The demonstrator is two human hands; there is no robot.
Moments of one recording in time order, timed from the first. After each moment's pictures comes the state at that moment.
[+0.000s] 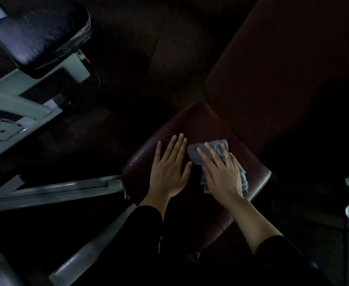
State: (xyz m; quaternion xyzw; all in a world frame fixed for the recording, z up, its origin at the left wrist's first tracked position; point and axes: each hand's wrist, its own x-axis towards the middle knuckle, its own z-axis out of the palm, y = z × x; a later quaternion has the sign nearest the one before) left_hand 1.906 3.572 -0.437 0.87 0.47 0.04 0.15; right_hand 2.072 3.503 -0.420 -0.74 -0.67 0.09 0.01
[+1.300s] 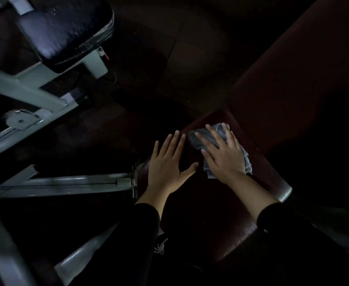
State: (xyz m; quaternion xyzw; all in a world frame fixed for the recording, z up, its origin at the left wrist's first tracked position) left_hand 1.875 3.606 -0.431 0.82 0.55 -0.01 0.18; right_hand 2.066 3.588 -0.419 -0.69 -0.72 0.09 0.03
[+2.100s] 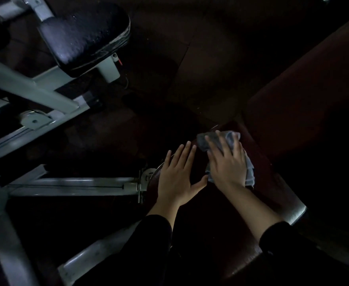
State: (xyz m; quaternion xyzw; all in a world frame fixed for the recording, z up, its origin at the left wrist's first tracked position) left_hand 1.874 3.607 -0.434 0.82 0.54 0.01 0.19; right_hand 2.034 3.607 -0.423 -0.73 -0.67 0.07 0.04
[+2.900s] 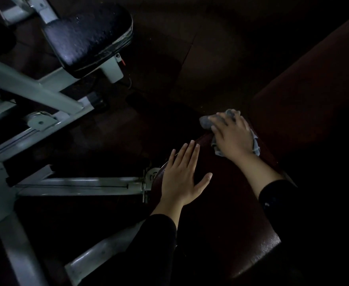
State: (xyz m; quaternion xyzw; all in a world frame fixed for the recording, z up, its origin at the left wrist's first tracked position) left_hand 1.871 3.606 -0.435 0.83 0.53 0.00 0.19; right_hand 2.057 3.679 -0.422 -0.72 -0.68 0.11 0.02
